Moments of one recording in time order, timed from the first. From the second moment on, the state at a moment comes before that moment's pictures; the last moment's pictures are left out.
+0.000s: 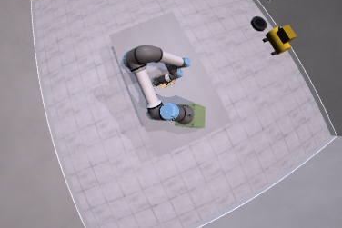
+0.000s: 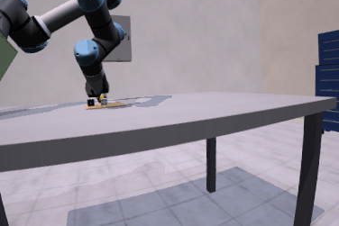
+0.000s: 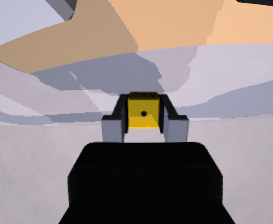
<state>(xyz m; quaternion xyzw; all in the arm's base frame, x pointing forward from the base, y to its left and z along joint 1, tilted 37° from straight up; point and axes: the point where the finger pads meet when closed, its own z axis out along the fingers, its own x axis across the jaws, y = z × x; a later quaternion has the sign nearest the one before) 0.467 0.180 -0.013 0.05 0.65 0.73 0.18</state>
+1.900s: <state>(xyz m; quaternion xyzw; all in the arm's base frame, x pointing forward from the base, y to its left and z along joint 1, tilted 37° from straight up) 0.467 0.180 -0.013 0.05 0.65 0.73 0.18</state>
